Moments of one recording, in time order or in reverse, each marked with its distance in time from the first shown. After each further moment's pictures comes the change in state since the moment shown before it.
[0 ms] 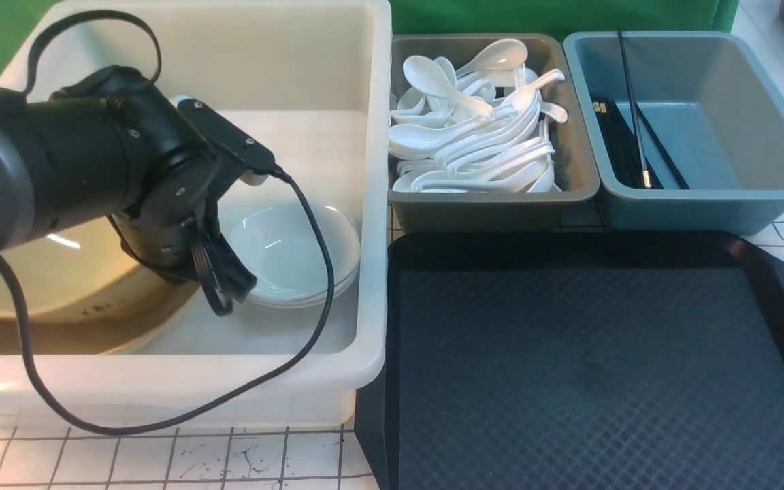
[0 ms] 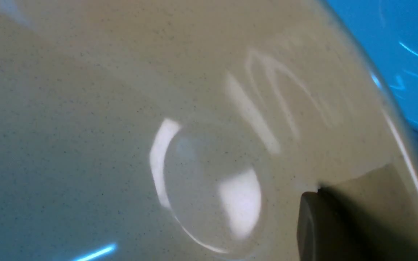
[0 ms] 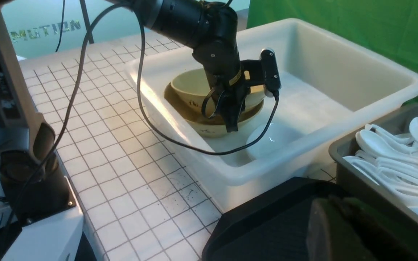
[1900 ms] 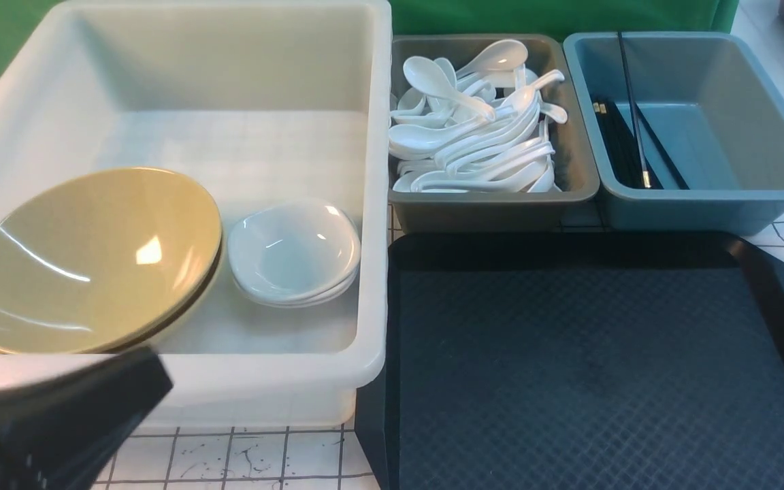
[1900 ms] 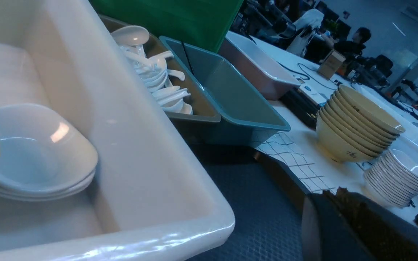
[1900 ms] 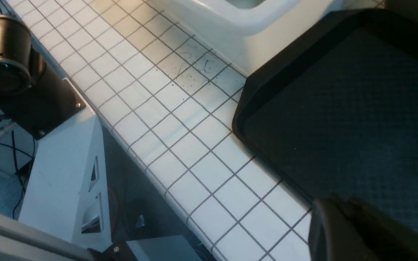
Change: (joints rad) right arm 0.000 0.002 0.243 -0.003 0.099 0.231; left arm 0.000 -1.376 0.803 -1.390 -0.524 0.543
